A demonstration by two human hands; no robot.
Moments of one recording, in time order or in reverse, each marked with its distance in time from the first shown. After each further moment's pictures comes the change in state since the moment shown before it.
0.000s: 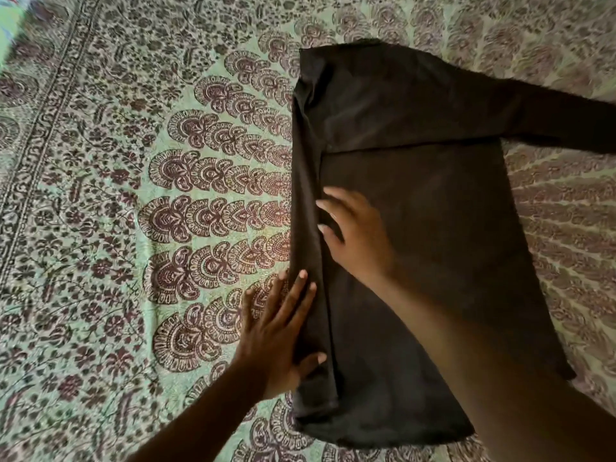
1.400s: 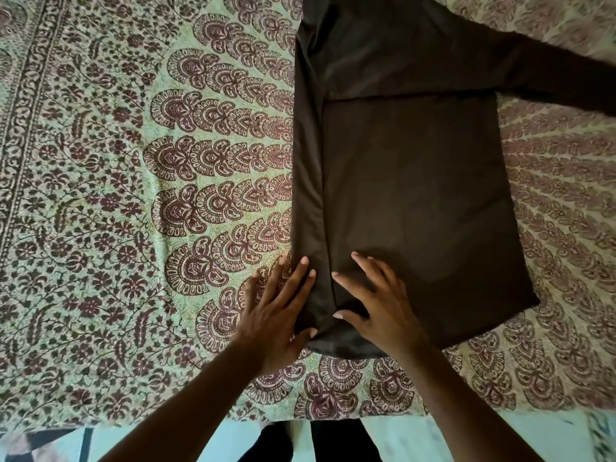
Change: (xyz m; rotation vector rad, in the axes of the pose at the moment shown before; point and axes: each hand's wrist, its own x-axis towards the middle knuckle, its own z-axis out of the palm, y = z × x) left_hand -0.077 0.017 0.024 -0.017 -0.088 0.067; right_hand -0.217 -0.038 -0.022 -0.093 -0.390 0.176
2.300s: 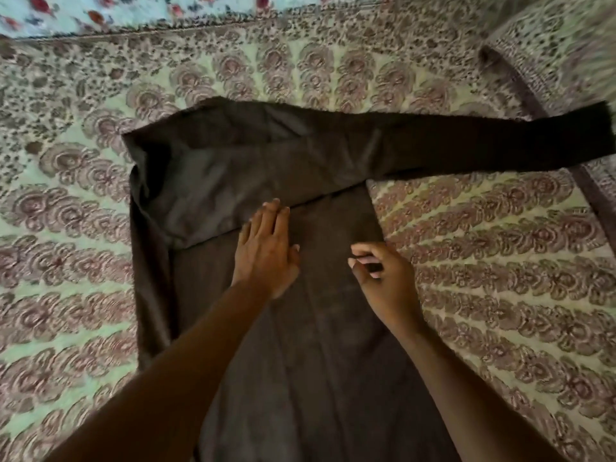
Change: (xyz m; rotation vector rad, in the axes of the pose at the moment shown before) left_hand 0.413 0.114 -0.151 -0.001 0.270 -0.013; right_hand 0.174 0.243 -0.151 0.657 0.491 0.500
